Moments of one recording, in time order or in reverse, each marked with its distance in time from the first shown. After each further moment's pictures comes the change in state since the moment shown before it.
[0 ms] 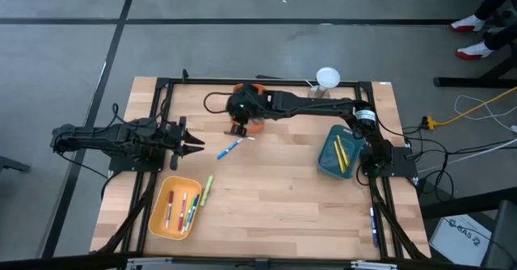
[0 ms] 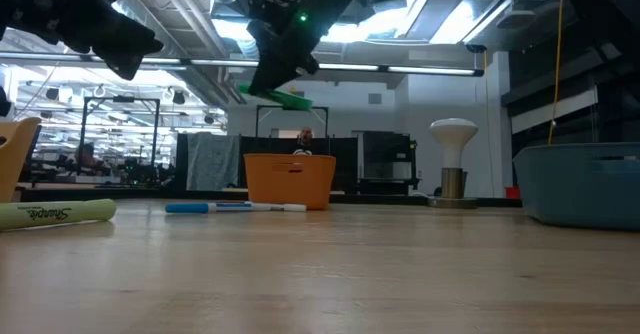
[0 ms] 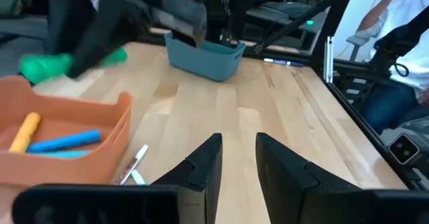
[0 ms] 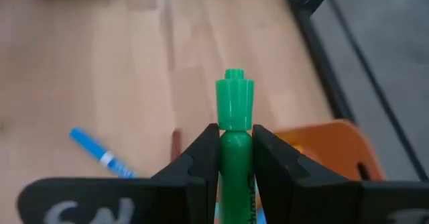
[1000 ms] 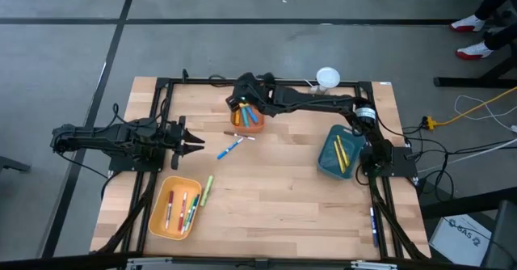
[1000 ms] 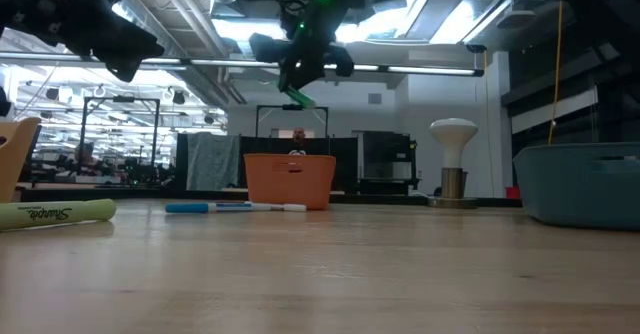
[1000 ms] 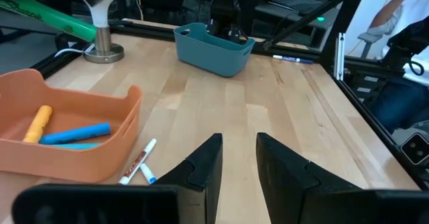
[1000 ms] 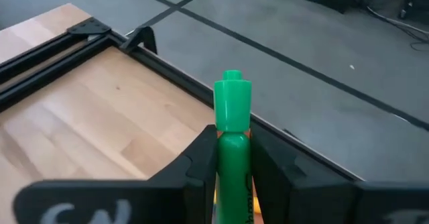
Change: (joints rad) left arm 0.000 0.000 0.000 -0.018 -0.032 -0.004; right arm -0.042 0.000 -0.001 0.066 0.469 0.527
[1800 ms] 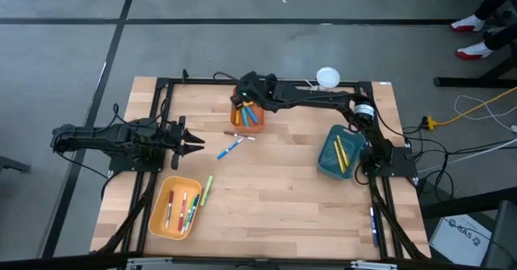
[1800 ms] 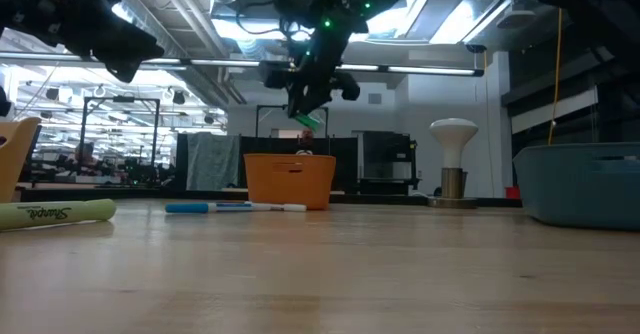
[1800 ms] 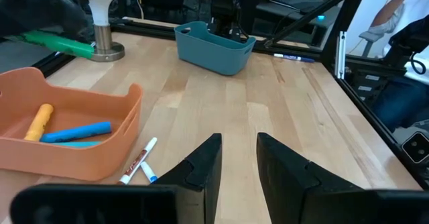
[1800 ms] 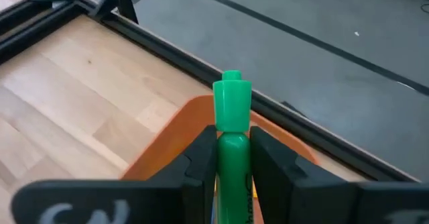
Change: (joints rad) left arm 0.000 0.000 0.000 -0.006 -0.002 0.000; right arm -0.065 0.019 -0.054 -0.020 -0.091 0.057
